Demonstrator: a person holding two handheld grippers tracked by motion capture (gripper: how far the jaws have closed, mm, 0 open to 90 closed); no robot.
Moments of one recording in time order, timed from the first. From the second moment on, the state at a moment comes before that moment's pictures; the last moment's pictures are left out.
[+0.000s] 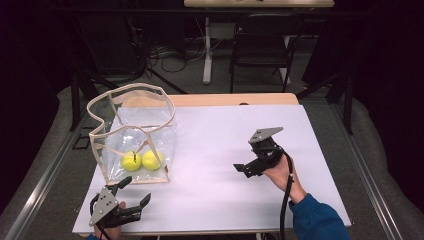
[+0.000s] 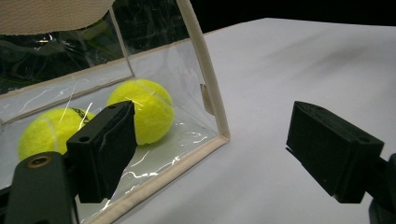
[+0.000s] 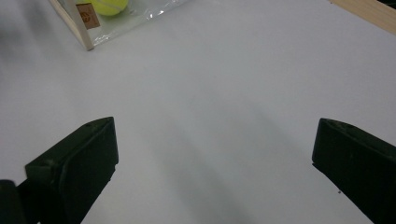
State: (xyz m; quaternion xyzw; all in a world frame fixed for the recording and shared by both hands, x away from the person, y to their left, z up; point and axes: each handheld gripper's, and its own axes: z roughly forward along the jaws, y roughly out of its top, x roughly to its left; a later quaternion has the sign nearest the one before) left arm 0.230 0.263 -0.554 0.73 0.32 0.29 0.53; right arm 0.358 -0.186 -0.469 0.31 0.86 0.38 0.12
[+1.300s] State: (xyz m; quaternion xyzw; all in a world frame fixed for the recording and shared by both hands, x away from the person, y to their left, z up) left arm 0.229 0.264 -0.554 0.73 0.32 0.30 0.53; right arm 0.304 -0.244 -0.527 0.36 0.85 0.36 0.13
